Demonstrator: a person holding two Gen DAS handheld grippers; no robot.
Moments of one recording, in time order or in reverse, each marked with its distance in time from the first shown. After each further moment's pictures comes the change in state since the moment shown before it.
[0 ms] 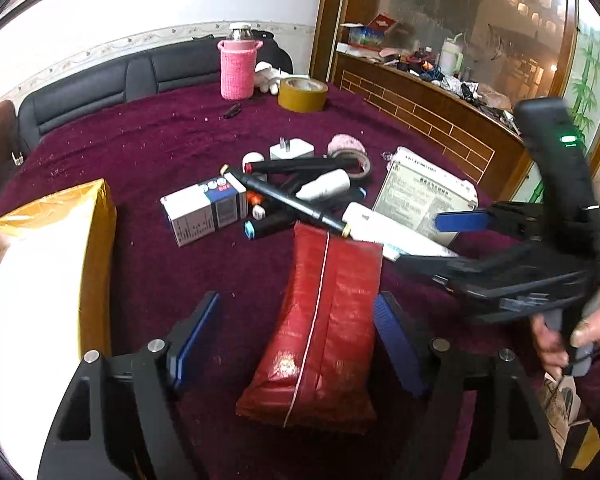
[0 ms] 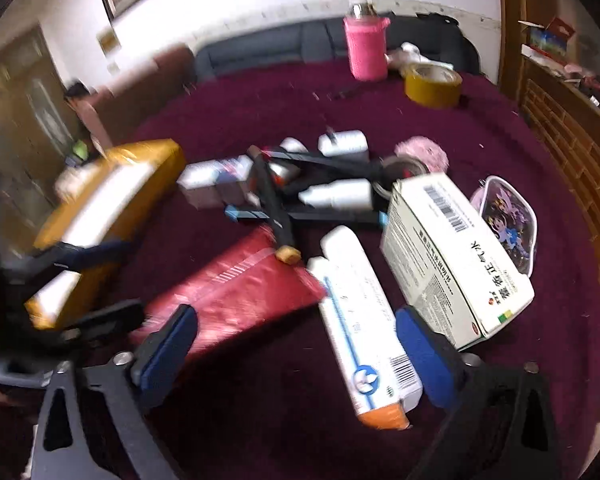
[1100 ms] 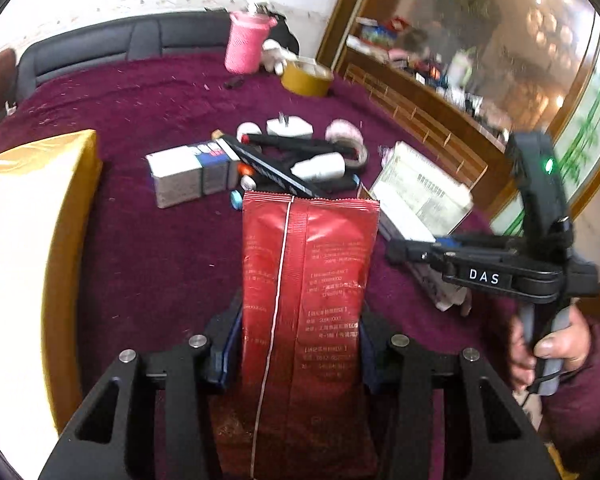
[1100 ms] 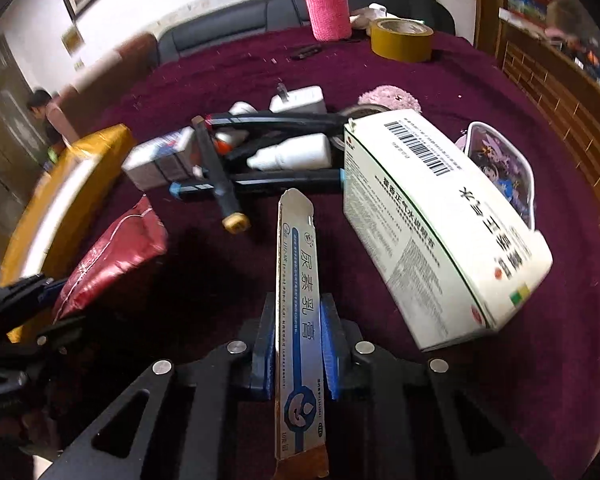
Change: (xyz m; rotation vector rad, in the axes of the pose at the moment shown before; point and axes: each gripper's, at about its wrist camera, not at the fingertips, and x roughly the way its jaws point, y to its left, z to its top) left arm -0.001 0.010 -0.011 -0.155 0.021 -0.089; right arm 0.012 -0.035 -0.006 0.140 0.033 0.079
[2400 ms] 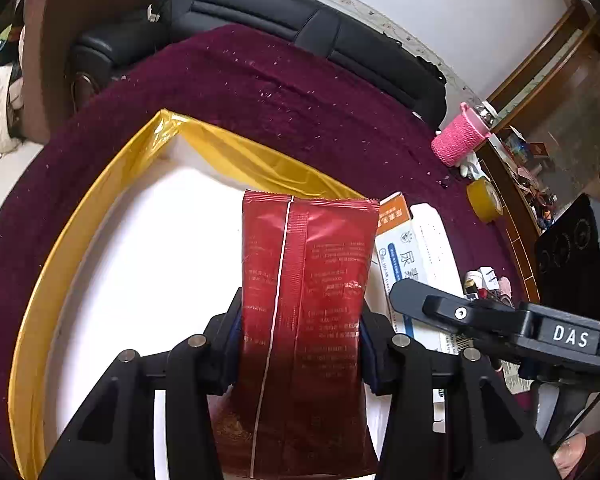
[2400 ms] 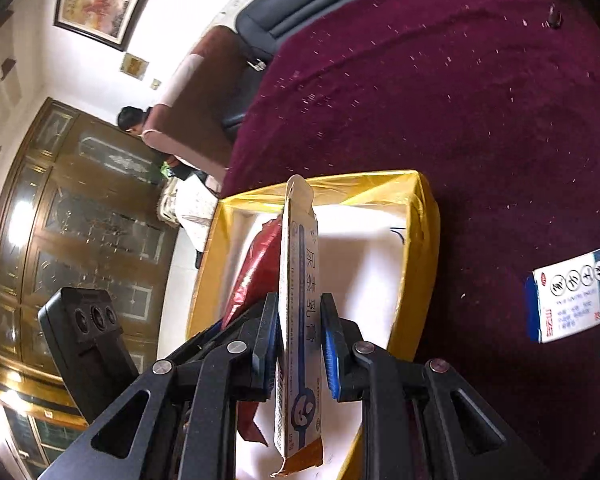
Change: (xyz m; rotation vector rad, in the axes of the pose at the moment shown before) left arm -0.034 0.251 0.044 -0.499 -0.044 0.182; right arm 0.155 0.227 0.138 0.186 0.205 0.485
